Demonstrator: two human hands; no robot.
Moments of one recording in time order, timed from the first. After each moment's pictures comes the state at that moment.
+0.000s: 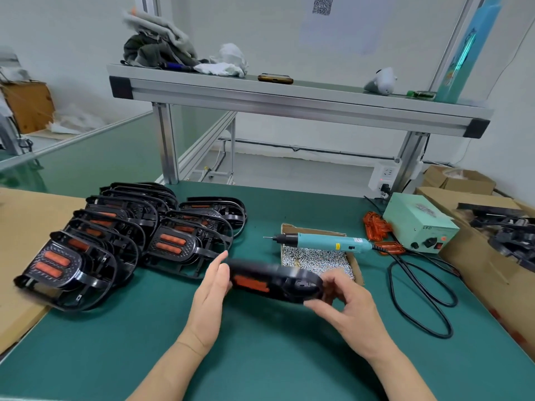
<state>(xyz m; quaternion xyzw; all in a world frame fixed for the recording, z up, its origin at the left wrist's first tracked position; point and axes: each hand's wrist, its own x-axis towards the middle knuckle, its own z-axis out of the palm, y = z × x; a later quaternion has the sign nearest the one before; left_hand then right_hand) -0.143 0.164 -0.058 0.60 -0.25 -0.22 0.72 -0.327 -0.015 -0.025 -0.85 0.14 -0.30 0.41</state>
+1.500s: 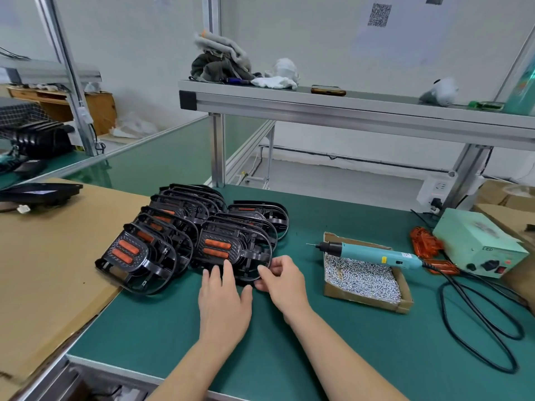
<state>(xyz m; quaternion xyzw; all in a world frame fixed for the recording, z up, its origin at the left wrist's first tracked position) -0.122 0.204 -0.058 0.92 -0.19 0.04 0.33 -0.153 0.078 -0.047 -0.70 0.28 -0.20 0.63</state>
